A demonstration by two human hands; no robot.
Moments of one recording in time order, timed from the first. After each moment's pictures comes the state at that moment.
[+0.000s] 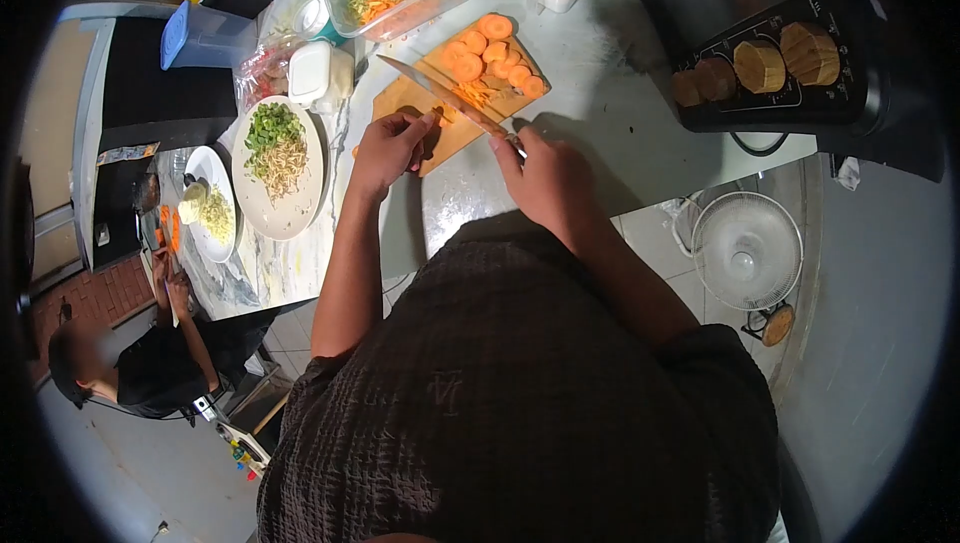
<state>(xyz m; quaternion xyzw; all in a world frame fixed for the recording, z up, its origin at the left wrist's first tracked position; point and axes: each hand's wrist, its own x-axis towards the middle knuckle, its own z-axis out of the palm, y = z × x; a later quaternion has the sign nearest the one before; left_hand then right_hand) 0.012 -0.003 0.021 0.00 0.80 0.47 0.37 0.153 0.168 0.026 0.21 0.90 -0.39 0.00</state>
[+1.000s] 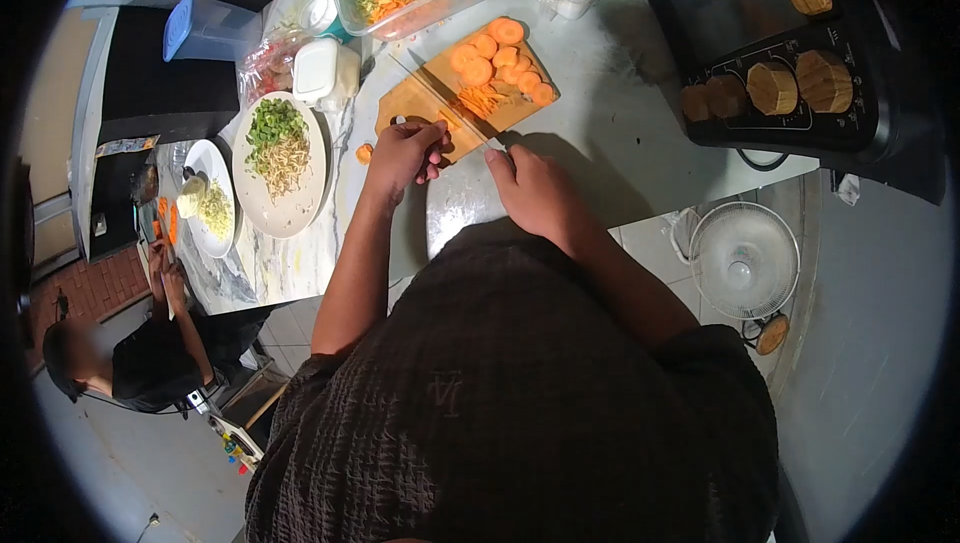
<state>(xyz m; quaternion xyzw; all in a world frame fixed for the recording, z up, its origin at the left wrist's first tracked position) 0.018 0.001 0.013 -0.07 0.76 0.50 0.41 0.142 0.162 0.021 0.21 0.83 -0.49 0.17</state>
